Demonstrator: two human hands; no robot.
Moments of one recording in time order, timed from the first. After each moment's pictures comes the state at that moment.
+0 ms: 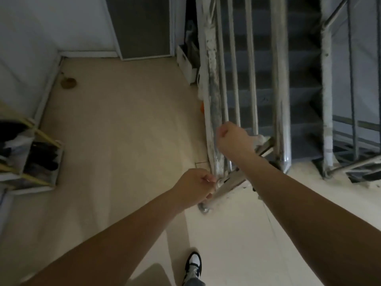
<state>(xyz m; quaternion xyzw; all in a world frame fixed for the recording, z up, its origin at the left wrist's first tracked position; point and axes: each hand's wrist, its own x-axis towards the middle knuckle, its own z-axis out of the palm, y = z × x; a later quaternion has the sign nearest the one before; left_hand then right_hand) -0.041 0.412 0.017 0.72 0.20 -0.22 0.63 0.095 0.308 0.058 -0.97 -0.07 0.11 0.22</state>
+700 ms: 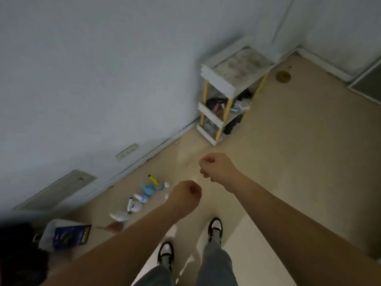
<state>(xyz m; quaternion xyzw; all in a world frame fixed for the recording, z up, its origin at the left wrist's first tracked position) -0.518 0.882 -0.098 0.51 0.63 0.06 0.58 -0.359 0.917 -0.061 -0.71 -0.41 0.53 0.21</state>
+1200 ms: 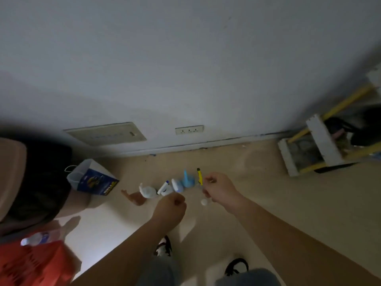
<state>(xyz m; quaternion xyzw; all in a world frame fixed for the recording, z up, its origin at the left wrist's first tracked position) -0.720 0.909 -0.351 0.28 0.81 0.15 0.50 -0.568 1.028 -0.342 -0.59 -0.56 0.59 0.01</state>
